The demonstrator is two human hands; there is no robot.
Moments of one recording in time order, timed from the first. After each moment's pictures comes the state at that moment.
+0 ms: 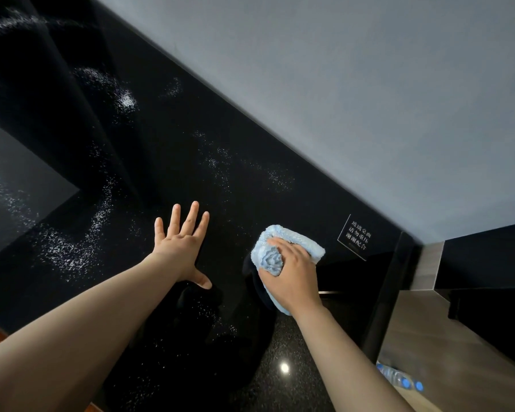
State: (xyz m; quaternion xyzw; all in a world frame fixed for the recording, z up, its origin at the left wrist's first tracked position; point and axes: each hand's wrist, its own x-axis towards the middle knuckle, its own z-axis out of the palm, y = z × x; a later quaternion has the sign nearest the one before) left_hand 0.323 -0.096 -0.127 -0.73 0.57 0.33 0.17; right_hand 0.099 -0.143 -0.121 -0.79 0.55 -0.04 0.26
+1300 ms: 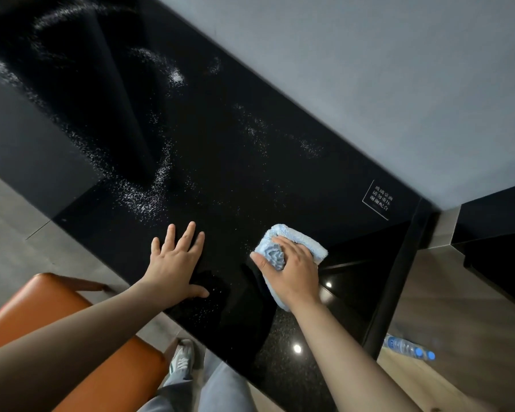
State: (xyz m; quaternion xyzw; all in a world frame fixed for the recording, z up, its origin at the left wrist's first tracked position) left_hand 0.340 0.077 -0.123 -0.75 0.59 0.29 0.10; right_hand 0.125 -0.013 -0.111 -0.77 0.58 -0.04 0.27
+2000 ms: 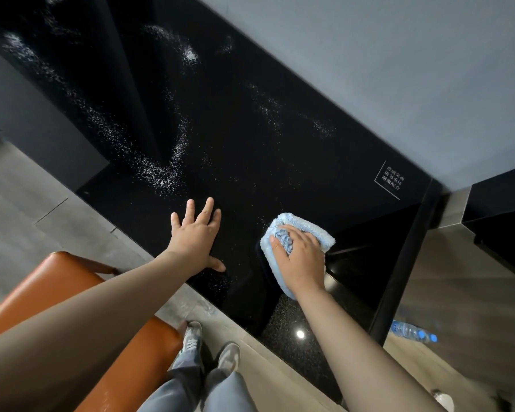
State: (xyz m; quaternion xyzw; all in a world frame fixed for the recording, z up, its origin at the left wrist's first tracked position) left_hand 0.339 0.080 -0.126 -0.75 0.58 0.30 0.11; right_hand 0.134 0.021 -0.118 -0.77 0.59 -0.02 0.24
